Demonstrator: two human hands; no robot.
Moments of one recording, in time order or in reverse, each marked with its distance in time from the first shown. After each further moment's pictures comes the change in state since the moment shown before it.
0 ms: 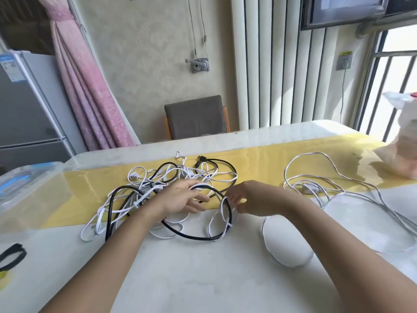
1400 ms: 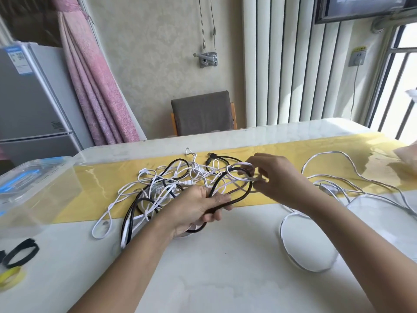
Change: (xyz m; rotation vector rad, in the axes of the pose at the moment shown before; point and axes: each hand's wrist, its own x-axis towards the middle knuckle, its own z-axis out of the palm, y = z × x) left_hand -0.023 -0.002 0.008 -0.238 -0.155 -0.022; right_hand -0.006 -0.016 -0.013 0.065 0.572 -0.193
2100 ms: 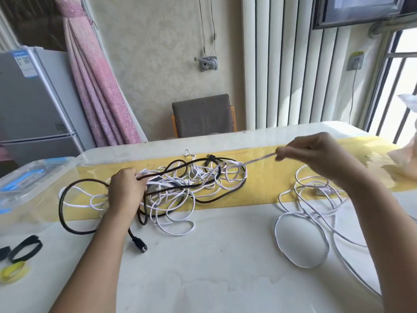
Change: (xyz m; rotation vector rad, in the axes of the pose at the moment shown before) left_hand 0.002 -0.026 -0.110 0.800 1.167 0.109; right_hand -0.009 0.024 -0.067 0.305 0.140 0.349
